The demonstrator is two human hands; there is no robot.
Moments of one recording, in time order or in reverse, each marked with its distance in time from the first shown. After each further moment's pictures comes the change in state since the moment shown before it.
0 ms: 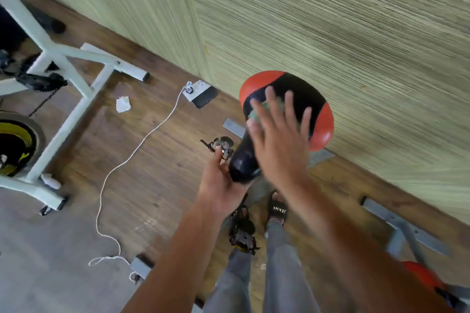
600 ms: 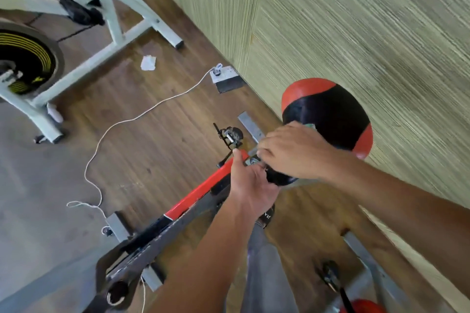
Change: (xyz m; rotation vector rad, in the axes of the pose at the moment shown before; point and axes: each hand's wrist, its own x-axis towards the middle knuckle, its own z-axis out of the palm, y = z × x) left_hand -0.010 -0.020 -0.010 -0.344 -0.078 0.037; right_hand 0.037 -0.039 -0.017 -0.507 -0.698 -0.778
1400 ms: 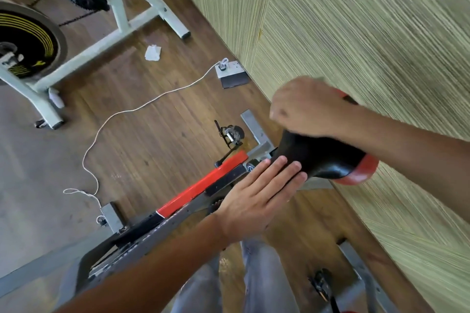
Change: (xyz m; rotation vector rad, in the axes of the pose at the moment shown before) left_hand 0.026 -0.012 -0.044 2.230 -0.236 1.832; right_hand 0.053 0.085 -0.022 -0.141 0.196 -0.050
